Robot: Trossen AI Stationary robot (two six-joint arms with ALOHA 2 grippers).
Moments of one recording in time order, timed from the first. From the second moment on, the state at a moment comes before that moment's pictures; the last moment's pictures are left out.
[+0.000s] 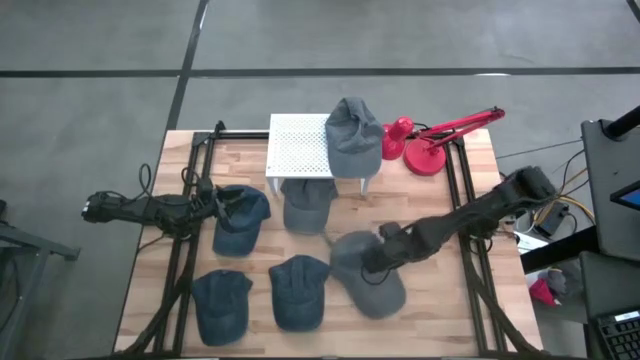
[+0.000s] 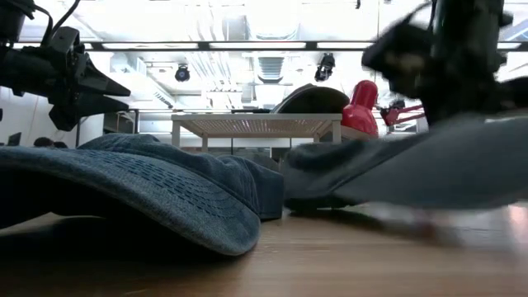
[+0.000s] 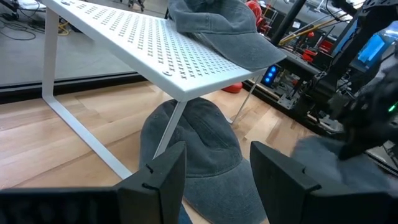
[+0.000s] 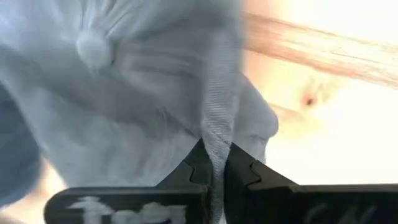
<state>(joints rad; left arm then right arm) -0.17 0.00 0.11 -0.31 -0.65 -0.53 0.38 1.54 0.99 -0.73 0.06 1.70</state>
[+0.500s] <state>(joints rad) -0.17 0.00 0.11 -0.31 -0.65 -0.53 0.38 1.07 1.03 -0.75 0.42 1.55</state>
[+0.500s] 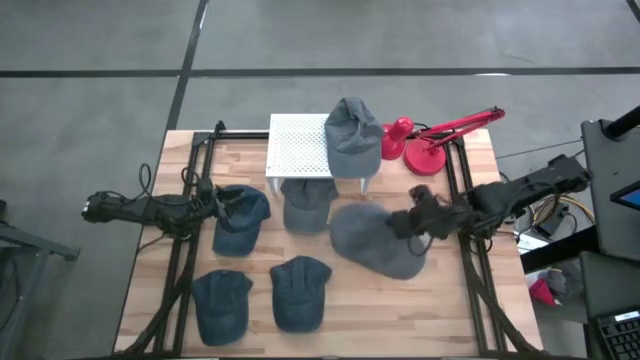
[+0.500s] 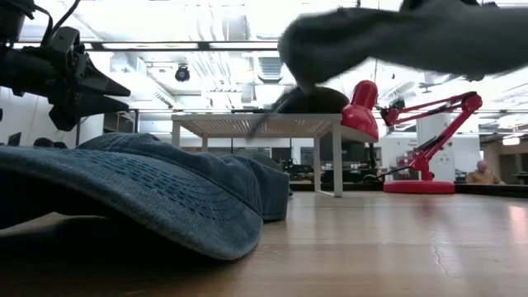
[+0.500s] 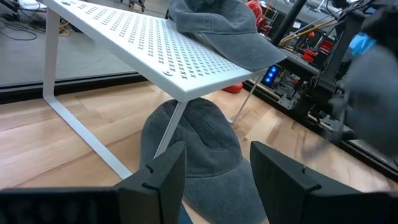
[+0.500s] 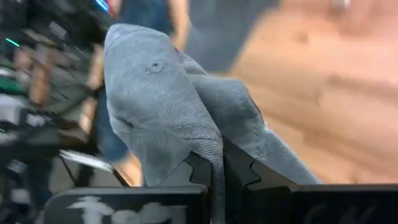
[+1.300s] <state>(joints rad) -0.17 0.00 0.11 -0.31 -0.66 -0.53 0.15 1.18 1.28 -0.13 1.10 1.10</state>
